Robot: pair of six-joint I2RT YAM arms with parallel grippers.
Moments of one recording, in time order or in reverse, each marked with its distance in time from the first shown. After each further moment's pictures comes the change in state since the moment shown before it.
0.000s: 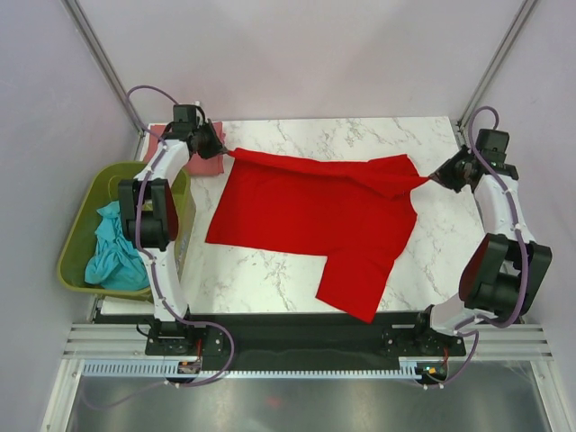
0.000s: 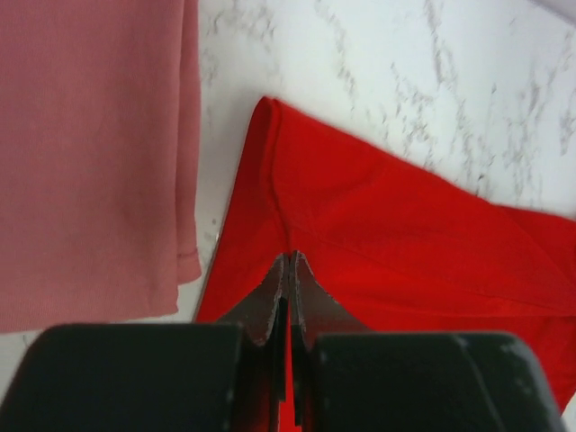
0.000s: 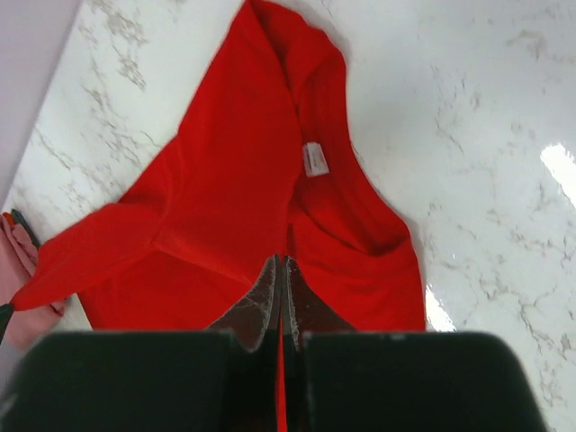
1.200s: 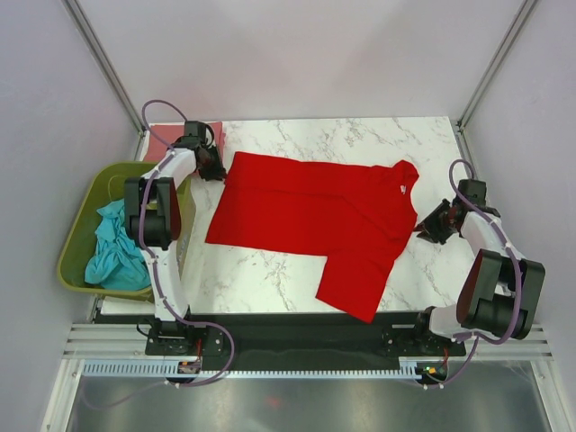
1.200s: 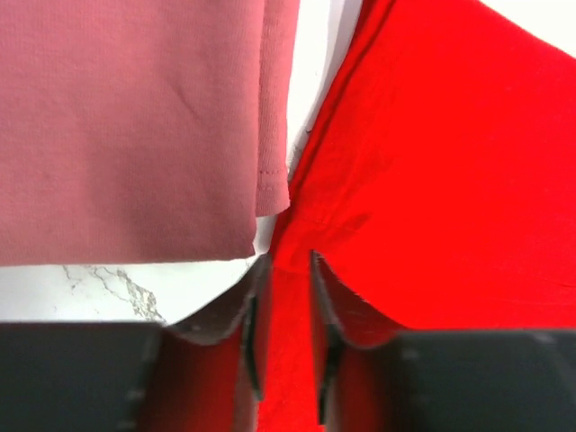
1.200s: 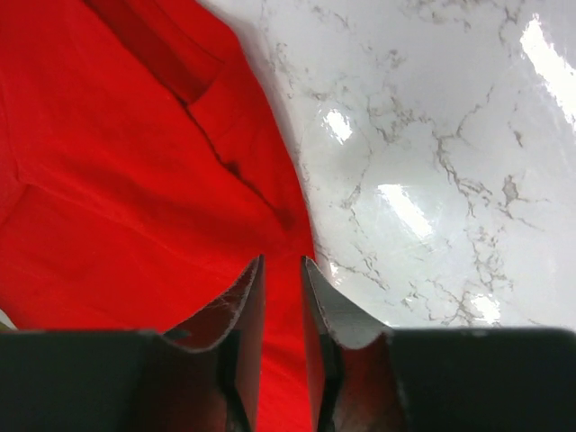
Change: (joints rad) left arm -0.023 0.014 -0.137 -0.103 -0.122 0.135; right arm -0.005 -0.152 -0.479 0.012 -0.005 -0.018
